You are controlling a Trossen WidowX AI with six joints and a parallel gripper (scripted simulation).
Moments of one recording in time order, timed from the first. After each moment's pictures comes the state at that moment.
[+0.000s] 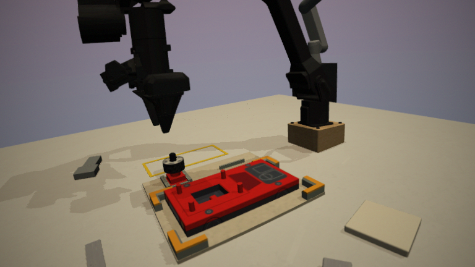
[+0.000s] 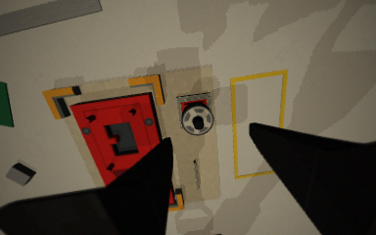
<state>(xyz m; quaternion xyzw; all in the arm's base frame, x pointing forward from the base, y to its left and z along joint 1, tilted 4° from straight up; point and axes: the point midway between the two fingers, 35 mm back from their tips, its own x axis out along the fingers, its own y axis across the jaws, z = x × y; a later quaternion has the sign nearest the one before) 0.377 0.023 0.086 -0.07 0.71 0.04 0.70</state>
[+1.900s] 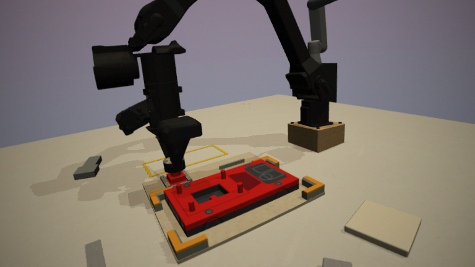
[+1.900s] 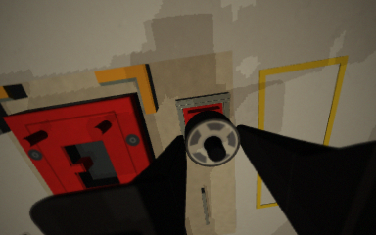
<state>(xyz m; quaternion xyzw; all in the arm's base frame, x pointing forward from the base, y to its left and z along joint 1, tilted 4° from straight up) 0.364 0.022 0.013 -0.07 0.71 0.03 0.70</state>
